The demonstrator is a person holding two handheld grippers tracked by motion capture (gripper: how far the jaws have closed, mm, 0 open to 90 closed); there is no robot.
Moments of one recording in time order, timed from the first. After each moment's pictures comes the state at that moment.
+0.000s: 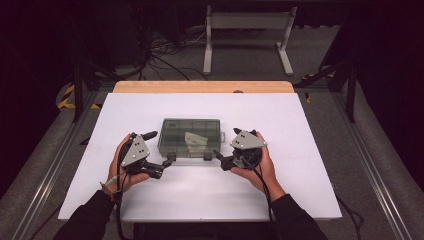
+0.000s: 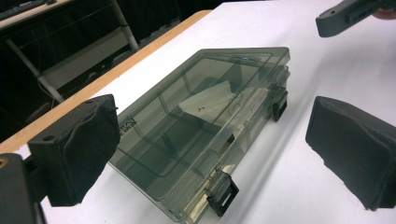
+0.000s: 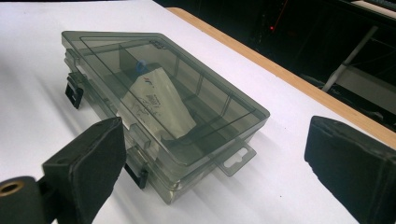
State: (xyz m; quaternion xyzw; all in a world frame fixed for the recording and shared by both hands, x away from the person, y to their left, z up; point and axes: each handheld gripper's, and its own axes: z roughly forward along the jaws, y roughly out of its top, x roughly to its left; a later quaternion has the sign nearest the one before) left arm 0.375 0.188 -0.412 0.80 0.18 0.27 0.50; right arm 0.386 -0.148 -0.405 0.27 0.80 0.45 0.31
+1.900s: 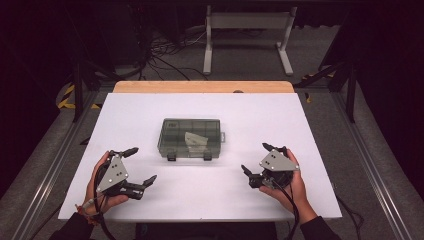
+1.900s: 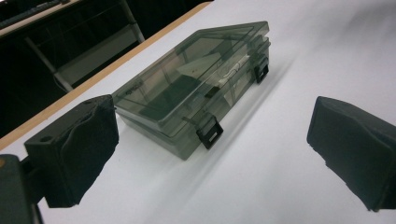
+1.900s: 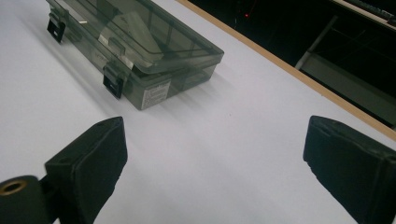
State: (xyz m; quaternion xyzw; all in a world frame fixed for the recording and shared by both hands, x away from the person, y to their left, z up) left arm 0.323 0.235 -0.422 0.80 0.19 0.29 0.49; right arm 0.333 -0.218 -0.416 0.28 0.79 0.41 0.35
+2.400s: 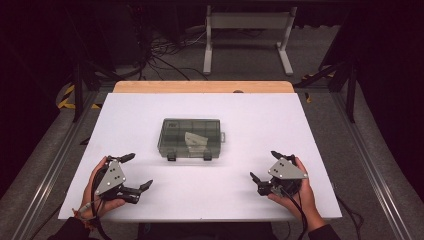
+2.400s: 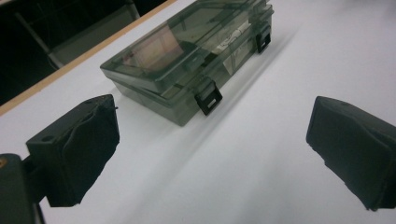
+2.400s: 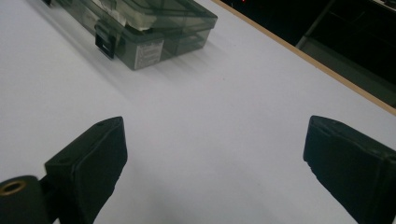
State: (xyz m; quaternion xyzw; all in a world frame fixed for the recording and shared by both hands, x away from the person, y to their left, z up) left arm 0.322 0.244 -0.440 0.82 0.21 0.27 0.47; right arm 0.319 -0.240 -0.433 0.29 0.80 0.39 0.35
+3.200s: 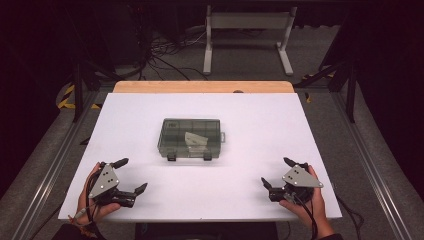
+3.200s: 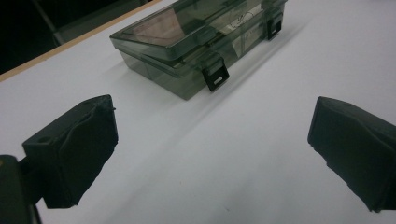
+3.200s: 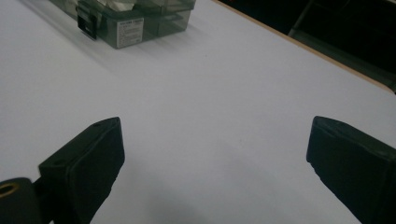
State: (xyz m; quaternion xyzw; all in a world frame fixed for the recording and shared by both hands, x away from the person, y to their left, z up) left arm 0.313 0.259 -0.451 0.80 0.25 0.26 0.47; right arm 0.305 -0.272 -0.448 0.32 0.78 0.40 0.35
